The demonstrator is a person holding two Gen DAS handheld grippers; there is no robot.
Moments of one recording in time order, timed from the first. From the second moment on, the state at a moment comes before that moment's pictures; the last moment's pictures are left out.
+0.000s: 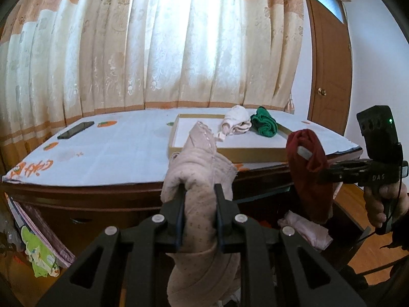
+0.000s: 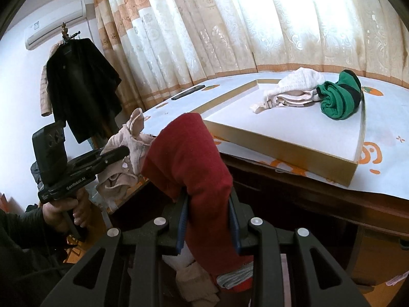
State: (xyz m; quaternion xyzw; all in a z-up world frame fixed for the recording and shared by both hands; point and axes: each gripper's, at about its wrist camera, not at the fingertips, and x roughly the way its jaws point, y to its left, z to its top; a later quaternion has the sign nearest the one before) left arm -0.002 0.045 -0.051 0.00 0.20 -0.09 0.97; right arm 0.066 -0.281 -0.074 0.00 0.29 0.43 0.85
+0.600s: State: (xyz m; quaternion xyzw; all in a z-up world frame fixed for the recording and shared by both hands) left arm 0.010 0.036 -0.025 0.02 0.17 -0.10 0.98; right arm 0.070 -0.278 -0.060 0.01 0.28 0.43 0.86
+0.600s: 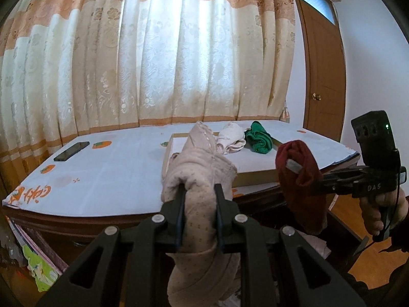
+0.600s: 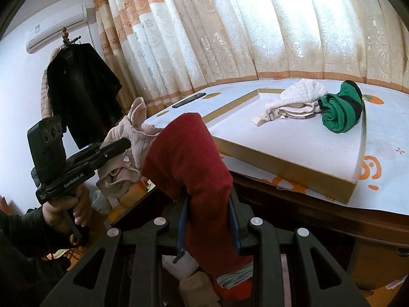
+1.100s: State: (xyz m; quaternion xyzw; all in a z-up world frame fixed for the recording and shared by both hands) left arm 0.023 0.031 -0.013 0.02 0.16 -0.10 0.98; right arm 0.074 -0.272 -0.045 0.02 0.26 0.43 0.86
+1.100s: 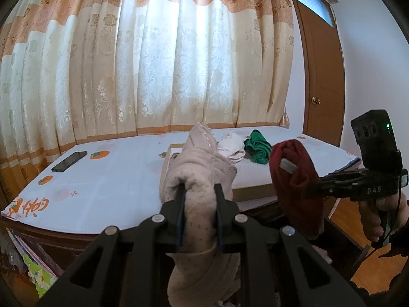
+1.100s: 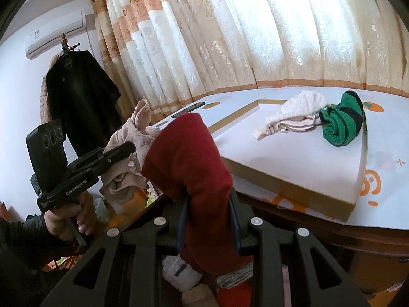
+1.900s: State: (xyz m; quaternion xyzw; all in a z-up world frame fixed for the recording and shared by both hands) left arm 0.069 0.026 0.015 0.03 0.15 -0.11 0.98; right arm 0.107 -0.257 -0.019 0.04 0.27 0.42 0.87
